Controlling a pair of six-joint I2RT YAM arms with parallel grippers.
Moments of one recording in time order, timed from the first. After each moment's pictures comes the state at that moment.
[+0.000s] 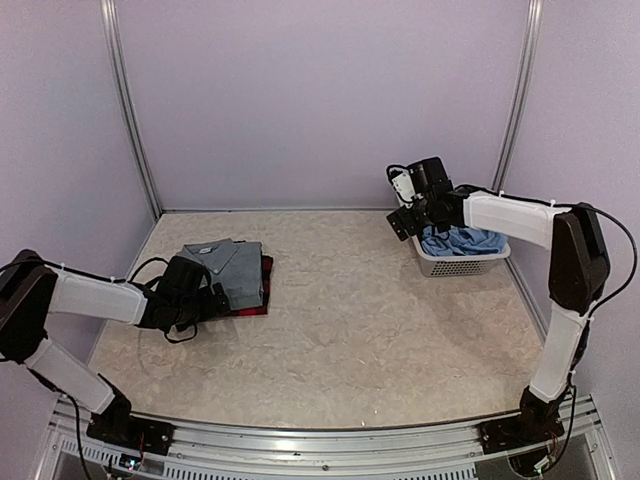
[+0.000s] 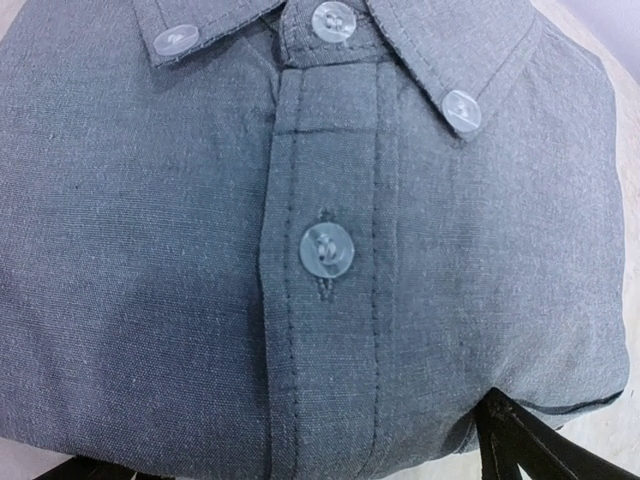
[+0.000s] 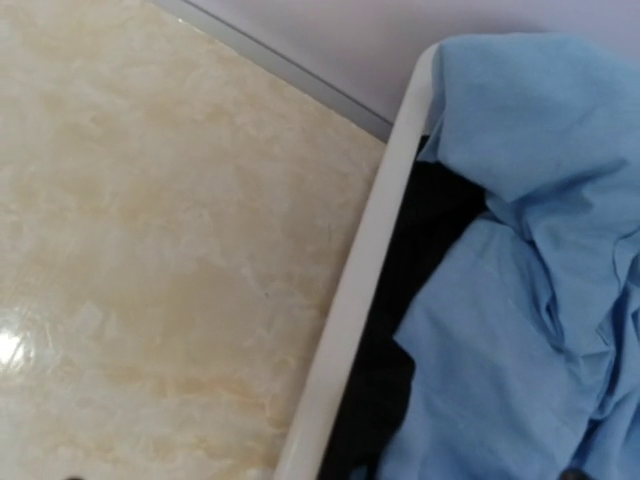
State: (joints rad) left arm -0.50 1.44 0.54 0.04 -0.28 -0.77; right arm 0.48 1.88 1.51 -0.29 0.35 -0.26
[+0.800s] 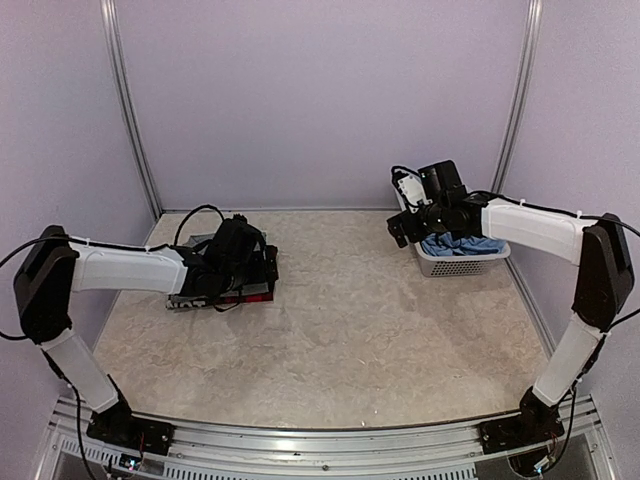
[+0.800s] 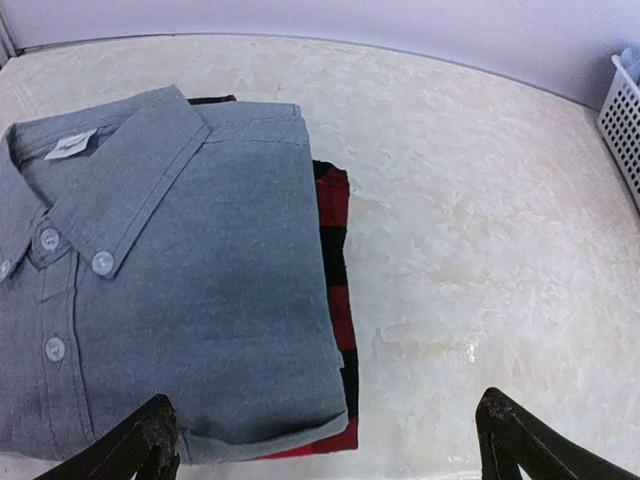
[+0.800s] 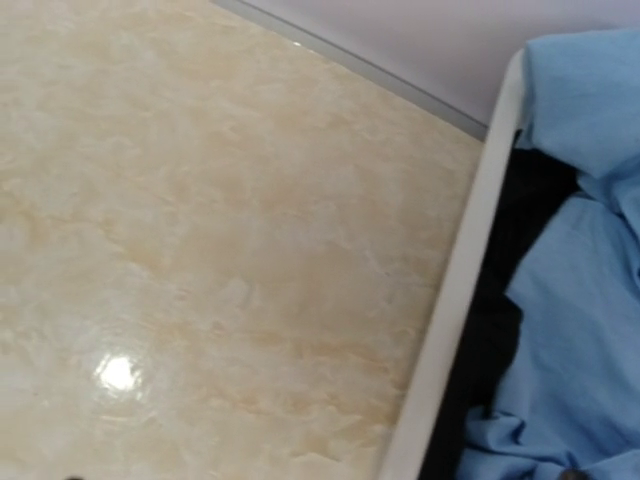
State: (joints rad) left arm -0.73 1.63 0.97 -0.05 -0.48 -0.60; right arm 0.51 1.70 1.35 -0.28 0.20 -0.15
